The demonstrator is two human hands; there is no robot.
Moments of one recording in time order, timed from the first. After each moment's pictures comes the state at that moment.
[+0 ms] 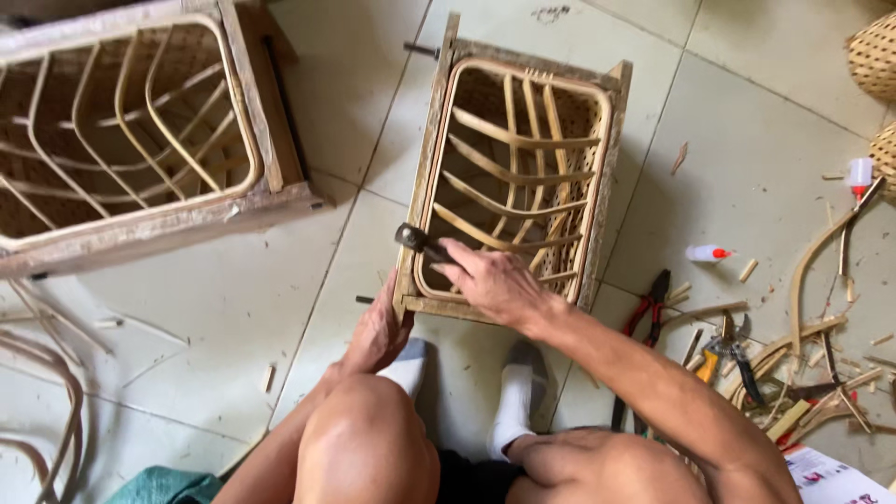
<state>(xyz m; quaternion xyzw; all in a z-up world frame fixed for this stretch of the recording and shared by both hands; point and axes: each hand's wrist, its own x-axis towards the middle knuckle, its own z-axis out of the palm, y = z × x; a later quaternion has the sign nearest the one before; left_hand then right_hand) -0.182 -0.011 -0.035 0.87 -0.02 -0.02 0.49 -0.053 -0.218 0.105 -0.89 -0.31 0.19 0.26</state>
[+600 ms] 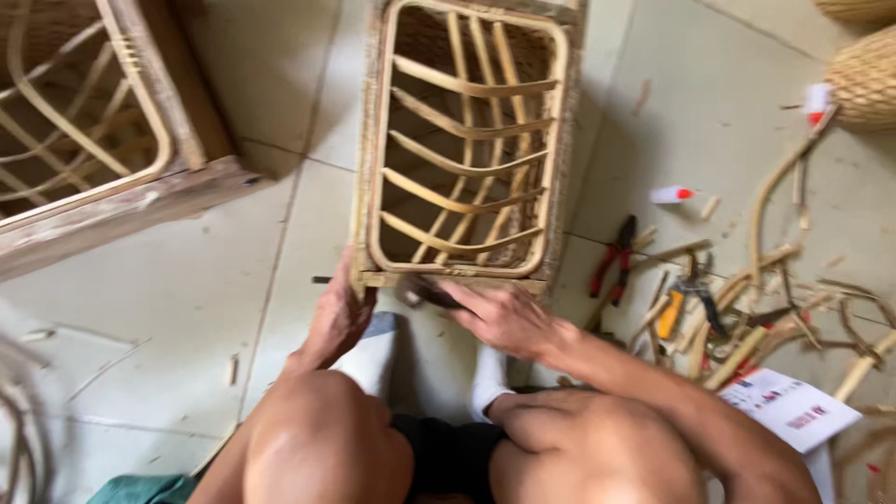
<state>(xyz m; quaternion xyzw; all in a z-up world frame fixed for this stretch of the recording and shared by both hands) -0.188 -0.014 -0.025 0.84 0.06 -0.10 0.53 -0.141 -0.299 0.076 -0.89 -0.32 0.20 0.27</state>
